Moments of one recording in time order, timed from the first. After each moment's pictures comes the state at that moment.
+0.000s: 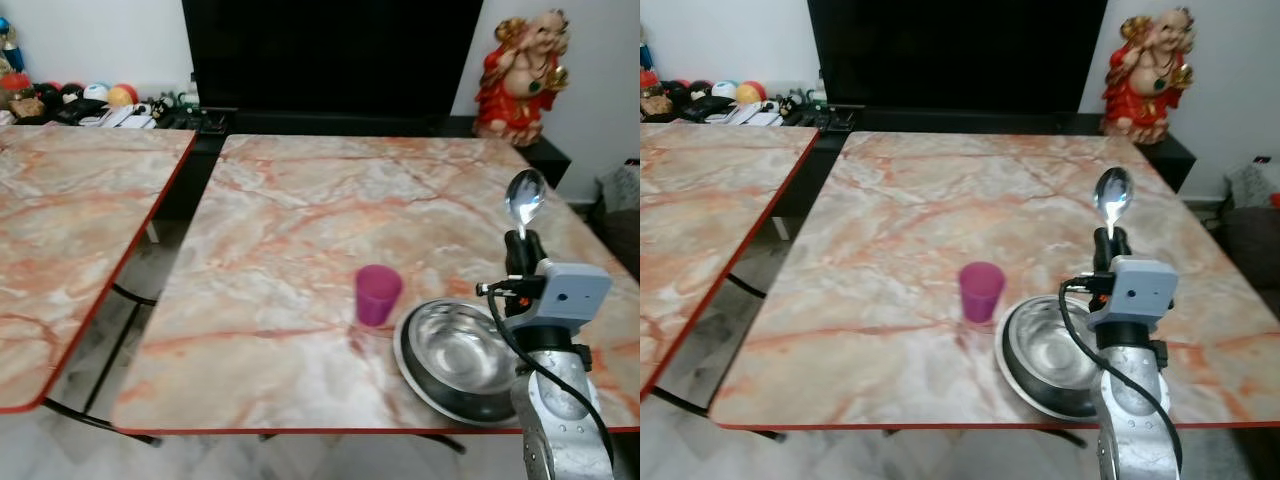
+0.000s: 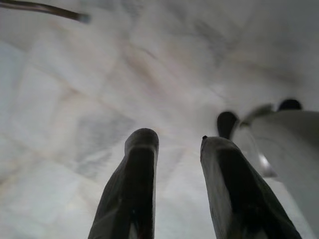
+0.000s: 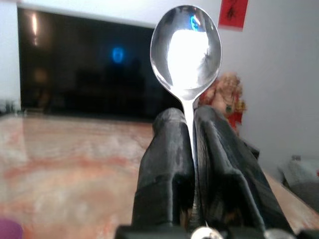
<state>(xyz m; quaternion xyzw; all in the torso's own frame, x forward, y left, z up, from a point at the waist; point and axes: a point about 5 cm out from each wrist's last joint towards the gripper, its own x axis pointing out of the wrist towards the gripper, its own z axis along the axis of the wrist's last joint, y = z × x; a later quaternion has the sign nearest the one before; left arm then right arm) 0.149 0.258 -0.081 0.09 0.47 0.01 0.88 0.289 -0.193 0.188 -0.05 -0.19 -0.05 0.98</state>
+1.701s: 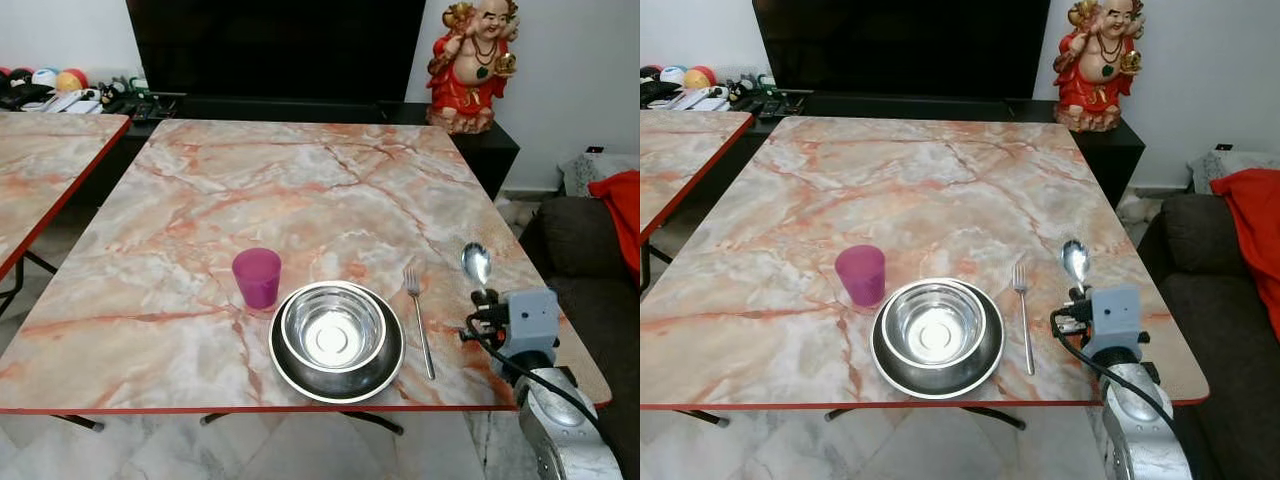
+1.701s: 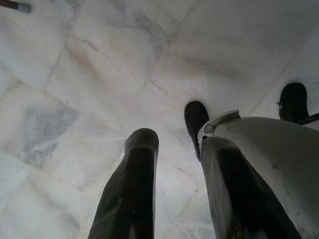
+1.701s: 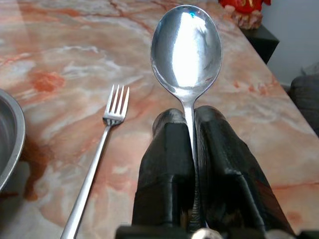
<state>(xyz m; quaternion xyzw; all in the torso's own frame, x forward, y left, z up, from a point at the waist) 0.149 0.244 -0.085 0.07 0.47 0.01 0.88 0.294 -0.212 0.127 -0.08 0.05 0.01 1.00</state>
